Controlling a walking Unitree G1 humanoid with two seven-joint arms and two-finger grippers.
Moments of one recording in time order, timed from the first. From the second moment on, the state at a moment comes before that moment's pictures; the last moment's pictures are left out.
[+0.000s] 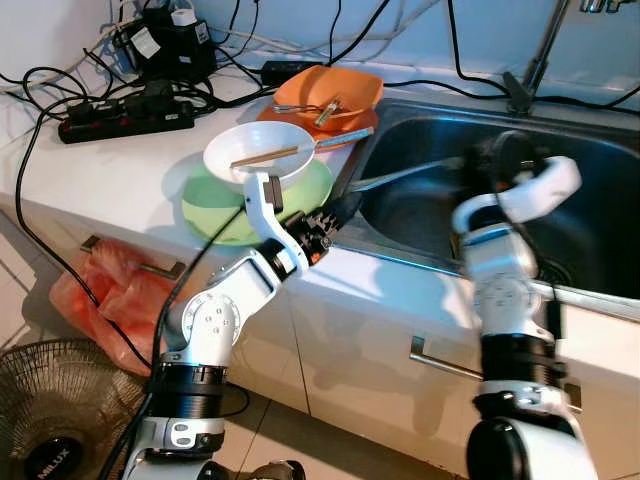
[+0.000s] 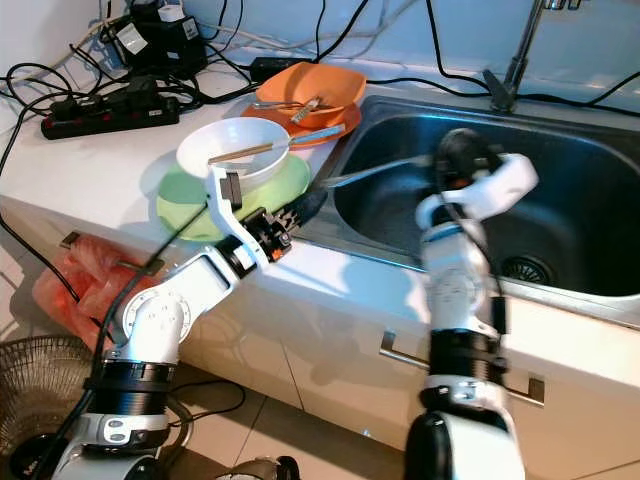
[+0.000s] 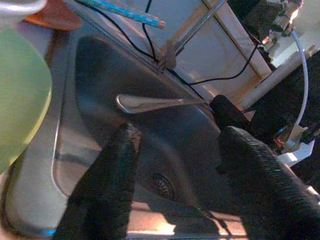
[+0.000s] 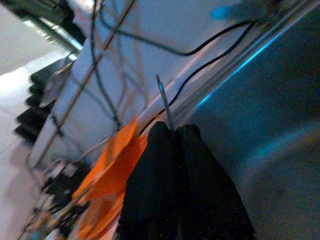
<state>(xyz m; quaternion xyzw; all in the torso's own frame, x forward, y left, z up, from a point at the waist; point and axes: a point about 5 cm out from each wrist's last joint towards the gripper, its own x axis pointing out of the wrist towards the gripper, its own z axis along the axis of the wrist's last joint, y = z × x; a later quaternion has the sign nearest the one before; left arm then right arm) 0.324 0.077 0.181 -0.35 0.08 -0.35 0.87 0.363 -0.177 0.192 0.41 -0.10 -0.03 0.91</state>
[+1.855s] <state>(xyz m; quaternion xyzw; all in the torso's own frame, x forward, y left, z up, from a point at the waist) 0.307 0.138 0.189 -0.01 -0.01 -0.29 0.96 0.370 -0.193 0.185 -0.07 -0.08 0.10 0.99</state>
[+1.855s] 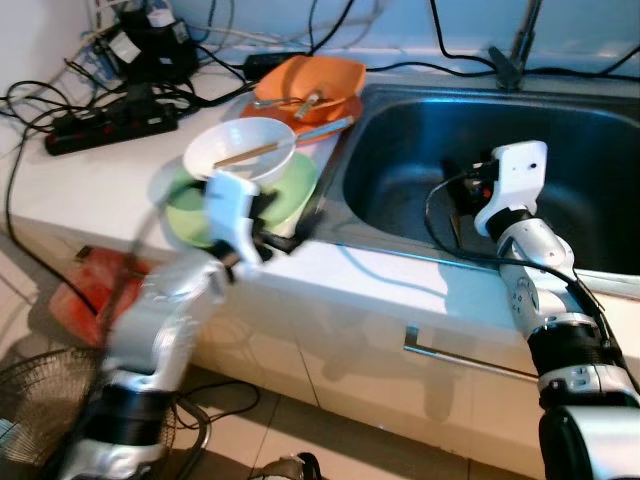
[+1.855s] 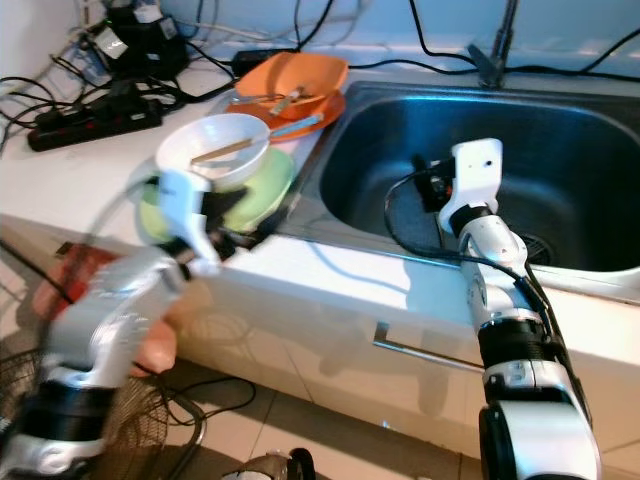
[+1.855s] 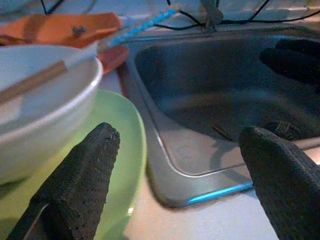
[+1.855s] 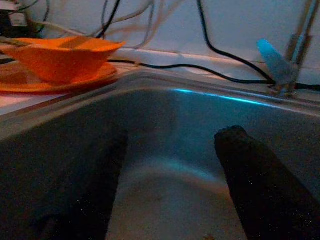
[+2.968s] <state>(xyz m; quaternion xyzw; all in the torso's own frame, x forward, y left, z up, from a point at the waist) 0.328 0.128 0.217 0.00 -0.18 -0.13 0.97 0.367 -0.184 0.189 0.01 -0.10 0.05 0.99</state>
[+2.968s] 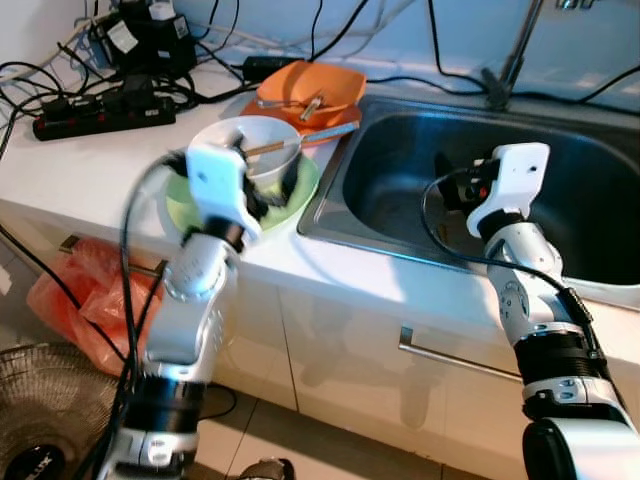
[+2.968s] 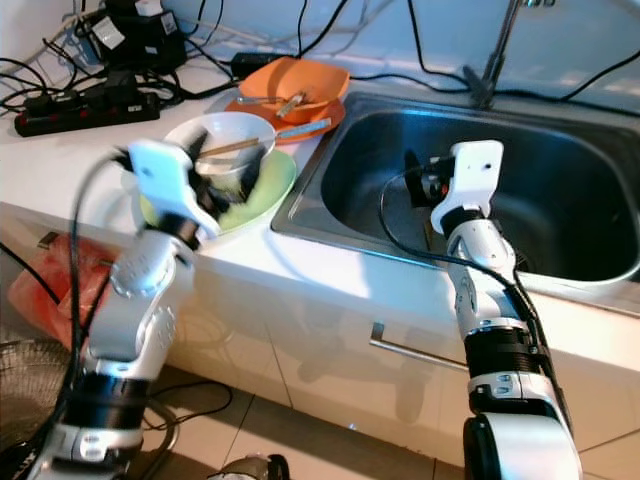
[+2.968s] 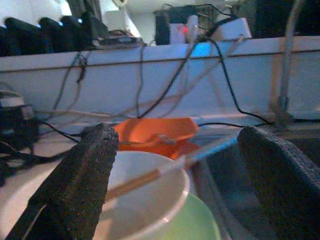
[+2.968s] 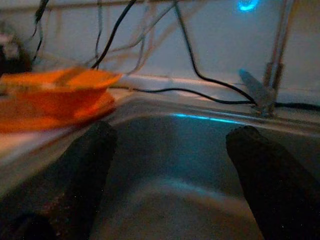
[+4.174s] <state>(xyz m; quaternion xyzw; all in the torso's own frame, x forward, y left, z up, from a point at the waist) 0.351 0.113 0.234 -0.16 -0.15 -0.14 0.96 0.338 -0.138 0.211 0.15 -0.14 0.11 0.97</state>
